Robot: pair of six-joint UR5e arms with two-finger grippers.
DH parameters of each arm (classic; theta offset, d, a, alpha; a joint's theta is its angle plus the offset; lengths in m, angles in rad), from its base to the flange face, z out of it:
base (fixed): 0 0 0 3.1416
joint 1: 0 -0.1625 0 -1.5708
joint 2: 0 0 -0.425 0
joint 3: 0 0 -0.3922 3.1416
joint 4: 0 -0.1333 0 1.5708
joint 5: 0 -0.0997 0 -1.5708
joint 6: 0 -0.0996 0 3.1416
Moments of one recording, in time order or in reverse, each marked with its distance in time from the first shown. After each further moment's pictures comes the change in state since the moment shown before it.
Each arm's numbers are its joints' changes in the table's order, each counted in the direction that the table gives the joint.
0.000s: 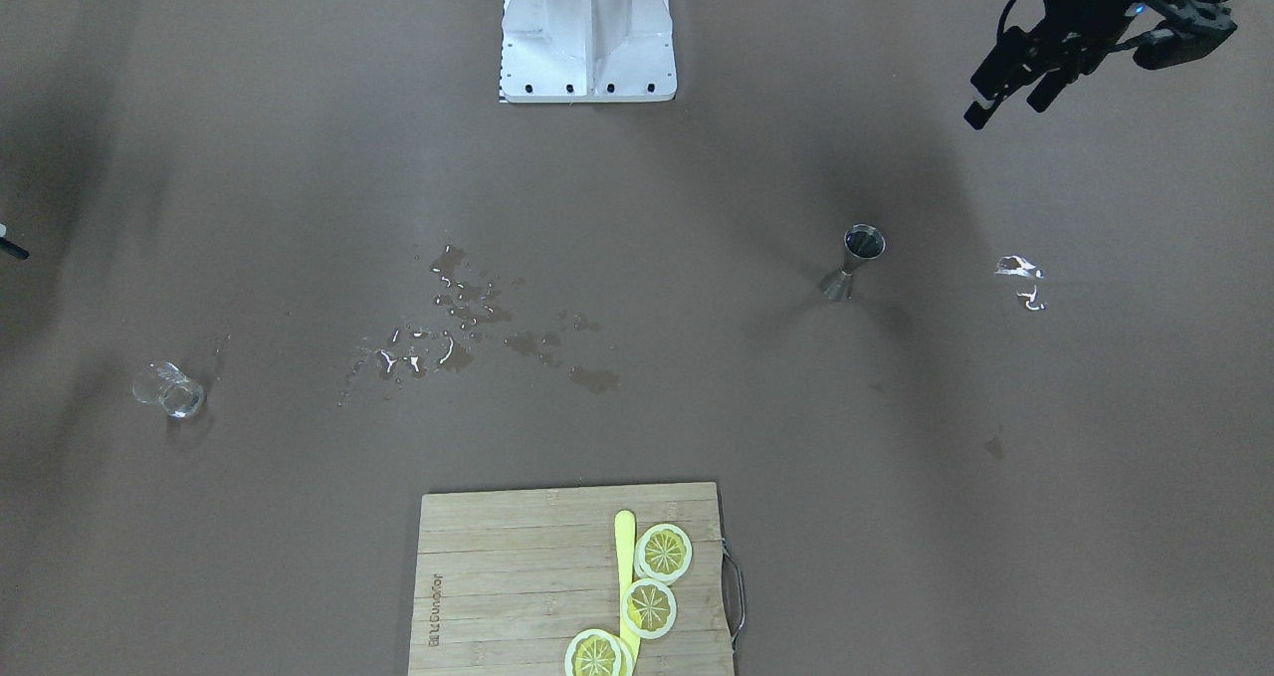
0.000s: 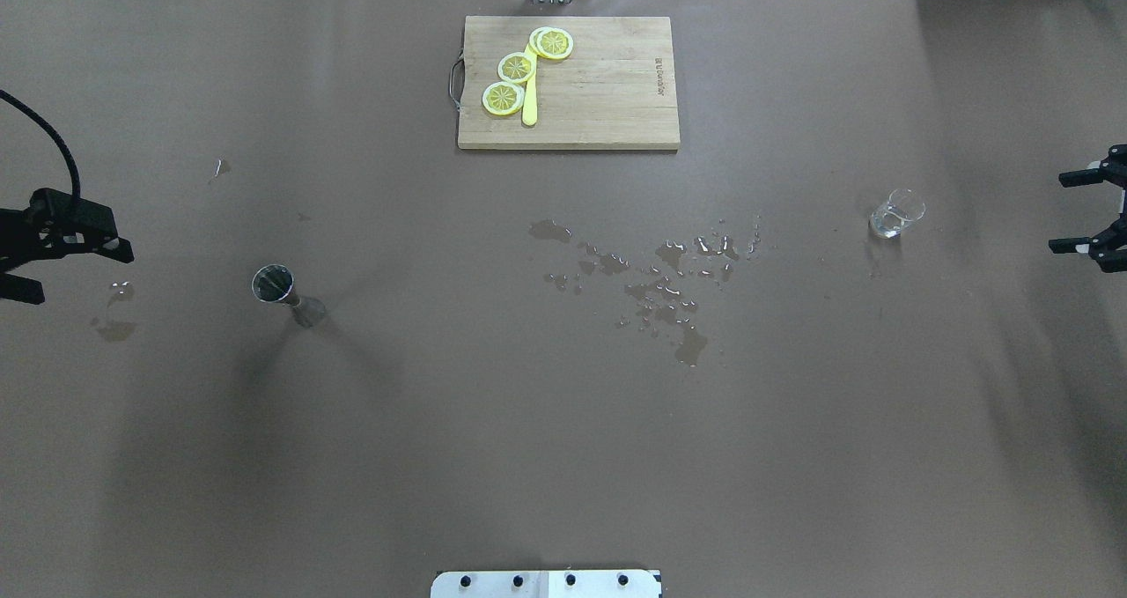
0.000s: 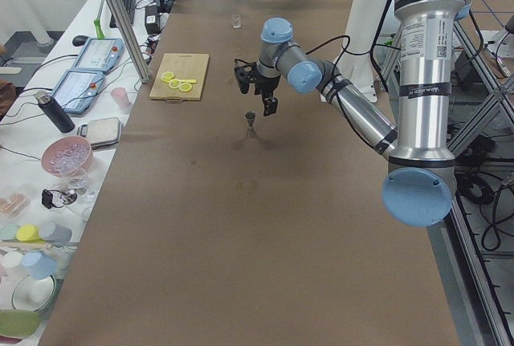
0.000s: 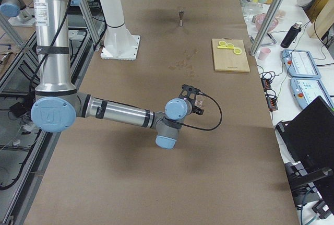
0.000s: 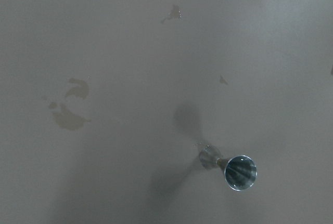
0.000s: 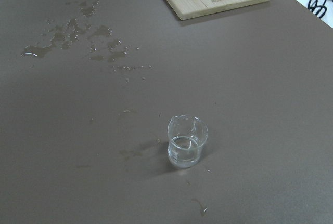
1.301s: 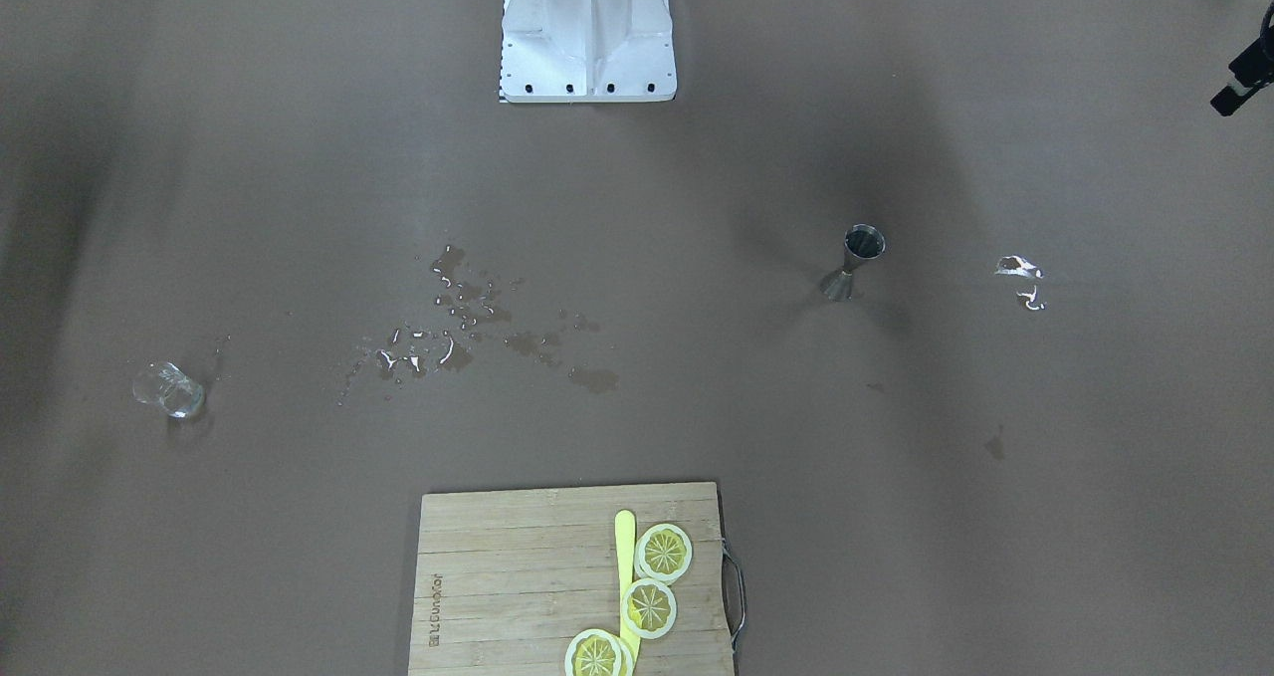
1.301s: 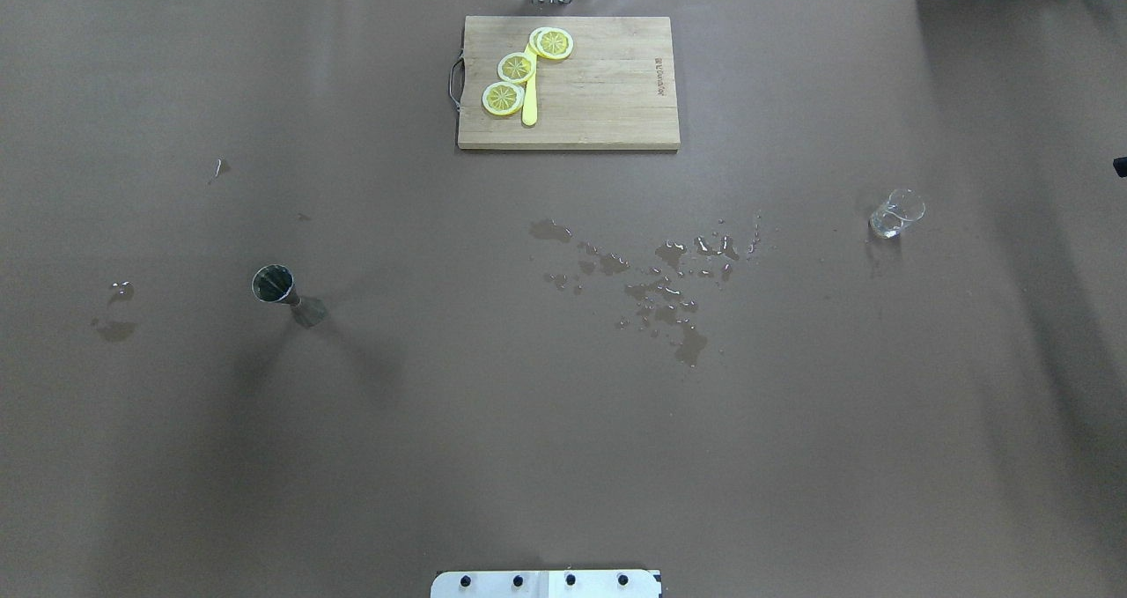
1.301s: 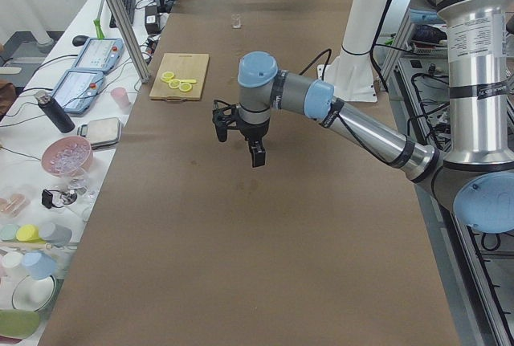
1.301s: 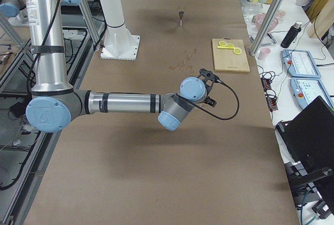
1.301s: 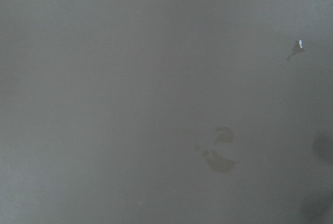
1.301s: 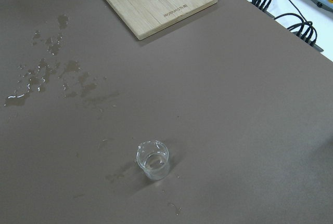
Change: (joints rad) left arm 0.500 0.097 0.109 -0.281 0.247 -0.719; right arm -0.193 -0.013 0.270 0.598 -0.125 0.097
